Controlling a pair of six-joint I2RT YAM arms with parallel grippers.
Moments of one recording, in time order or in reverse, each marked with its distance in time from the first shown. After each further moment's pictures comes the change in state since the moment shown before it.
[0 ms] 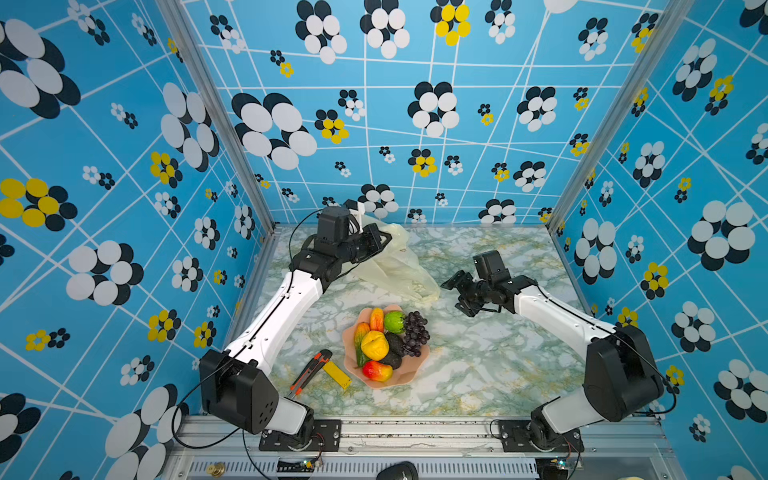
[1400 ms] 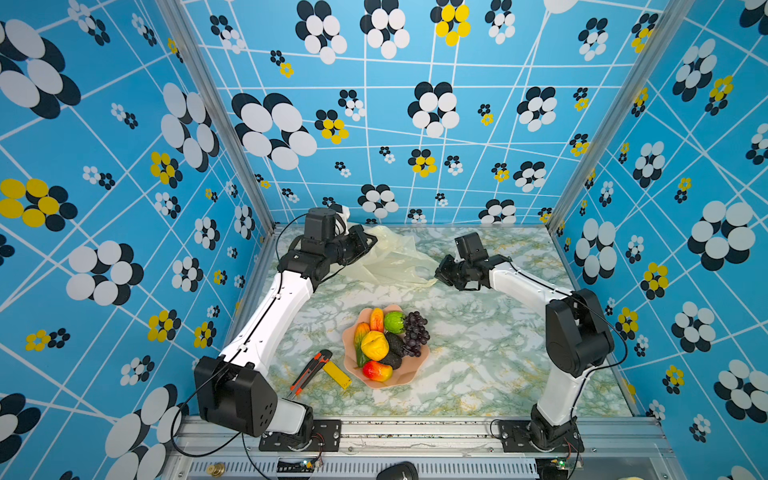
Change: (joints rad) left arm 0.100 -0.045 -0.018 -0.119 -0.009 0.021; right arm 0.008 0.224 0.335 -0.082 0.121 -0.268
